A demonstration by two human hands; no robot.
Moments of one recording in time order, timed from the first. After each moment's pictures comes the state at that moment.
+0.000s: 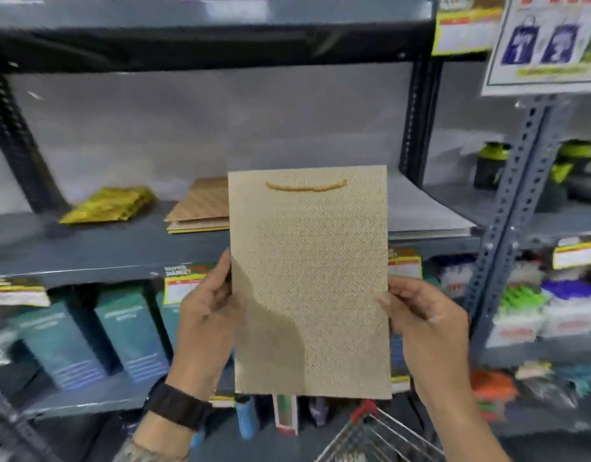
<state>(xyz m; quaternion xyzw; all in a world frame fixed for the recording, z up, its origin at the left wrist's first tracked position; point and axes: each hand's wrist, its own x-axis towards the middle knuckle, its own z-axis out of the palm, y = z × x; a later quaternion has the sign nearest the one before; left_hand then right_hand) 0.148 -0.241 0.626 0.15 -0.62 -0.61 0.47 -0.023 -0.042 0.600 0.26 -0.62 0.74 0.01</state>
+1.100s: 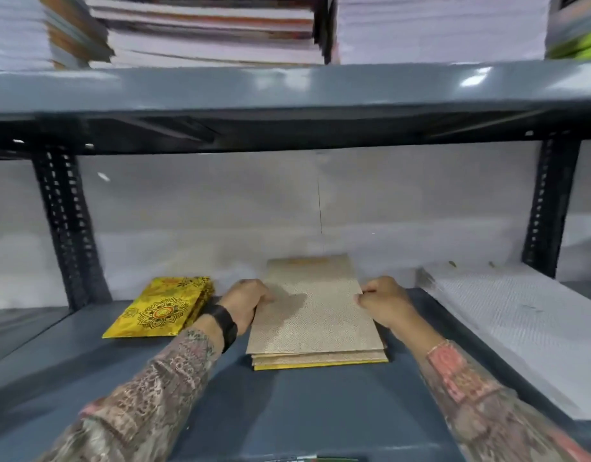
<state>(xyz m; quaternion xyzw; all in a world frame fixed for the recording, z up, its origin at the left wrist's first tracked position) 0.053 -0.619 0.716 0.31 -0.67 -0.64 0.23 -0.150 -0.447 0.696 0.33 -0.83 0.45 -0.05</state>
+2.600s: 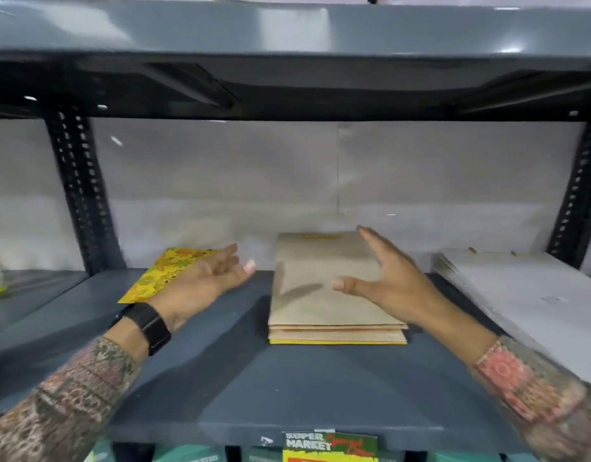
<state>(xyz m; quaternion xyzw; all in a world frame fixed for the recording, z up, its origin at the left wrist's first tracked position) 0.146 -0.638 0.721 0.25 -0.79 -0.50 0.25 -0.094 -0.423 0.726 0.52 -0.75 0.40 0.02</state>
